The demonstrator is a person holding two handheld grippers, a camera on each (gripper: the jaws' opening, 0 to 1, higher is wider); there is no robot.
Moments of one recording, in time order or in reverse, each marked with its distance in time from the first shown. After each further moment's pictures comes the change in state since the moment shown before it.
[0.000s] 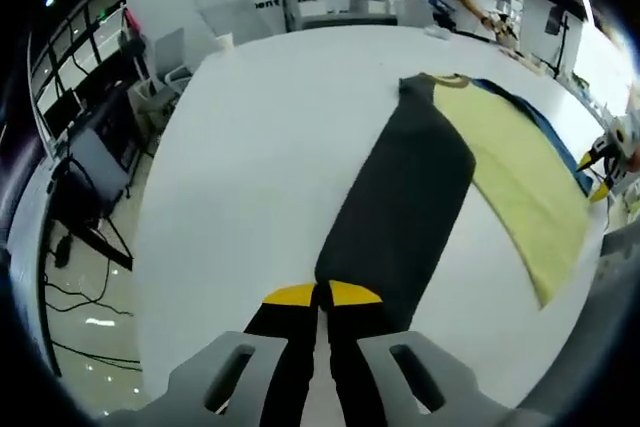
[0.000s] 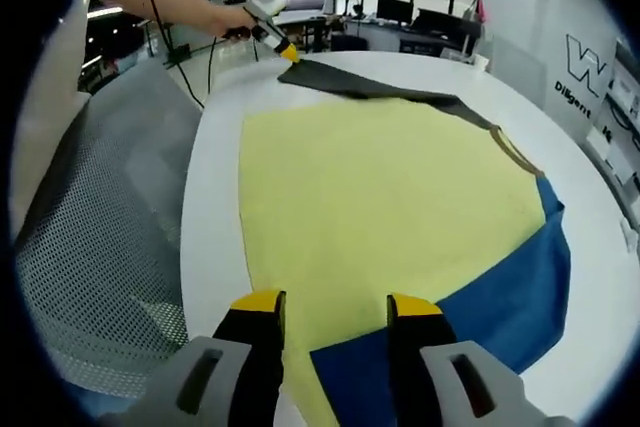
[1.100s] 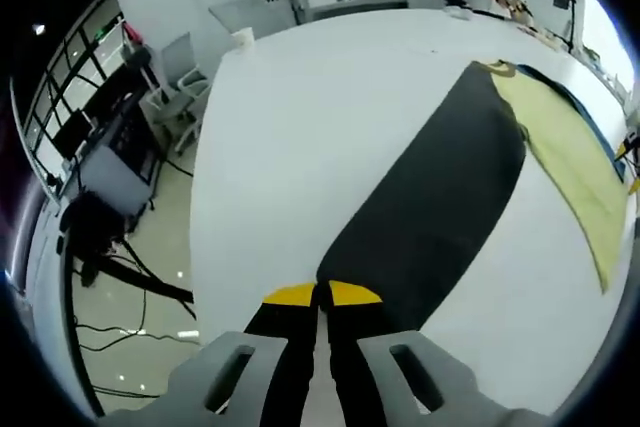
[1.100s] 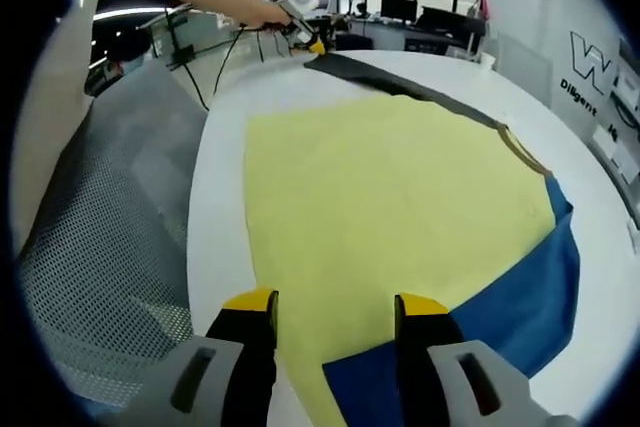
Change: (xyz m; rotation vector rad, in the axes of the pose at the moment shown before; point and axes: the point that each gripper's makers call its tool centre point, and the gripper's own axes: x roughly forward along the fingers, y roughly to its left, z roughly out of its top) left arm 0.038 0.091 0.027 0.090 0.044 0.097; right arm 0.008 0.010 0.008 -0.002 -0.001 0.036
